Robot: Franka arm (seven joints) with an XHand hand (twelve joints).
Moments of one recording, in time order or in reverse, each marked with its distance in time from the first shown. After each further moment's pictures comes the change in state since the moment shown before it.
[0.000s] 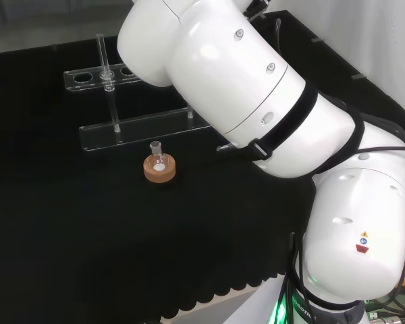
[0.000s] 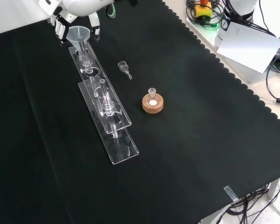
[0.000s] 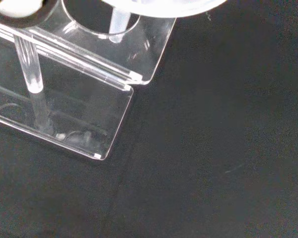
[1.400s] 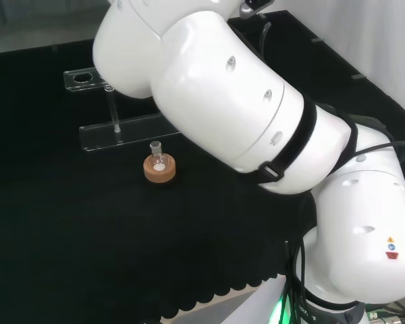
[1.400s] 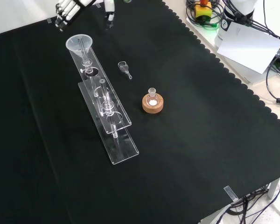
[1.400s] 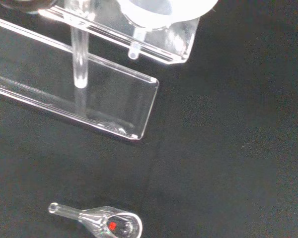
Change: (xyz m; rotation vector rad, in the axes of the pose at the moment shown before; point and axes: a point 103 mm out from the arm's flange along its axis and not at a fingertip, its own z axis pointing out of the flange) arm 0.024 -0.080 -0.023 -0.038 0.065 0.022
